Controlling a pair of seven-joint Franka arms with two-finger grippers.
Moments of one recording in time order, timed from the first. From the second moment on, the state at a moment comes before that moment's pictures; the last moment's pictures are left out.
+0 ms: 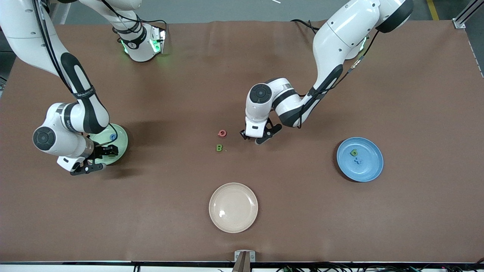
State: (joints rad) left arm -0.37 0.77 -0.47 -1.73 0.45 2.44 -1.70; right arm -0.14 0.49 0.04 -1.96 -0.07 2.33 -0.28
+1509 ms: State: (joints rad) left arm -0.37 0.78 -0.48 -1.72 0.45 2.39 -1.71; right arm 0.58 0.53 0.06 -1.92 0.02 2.44 0.80
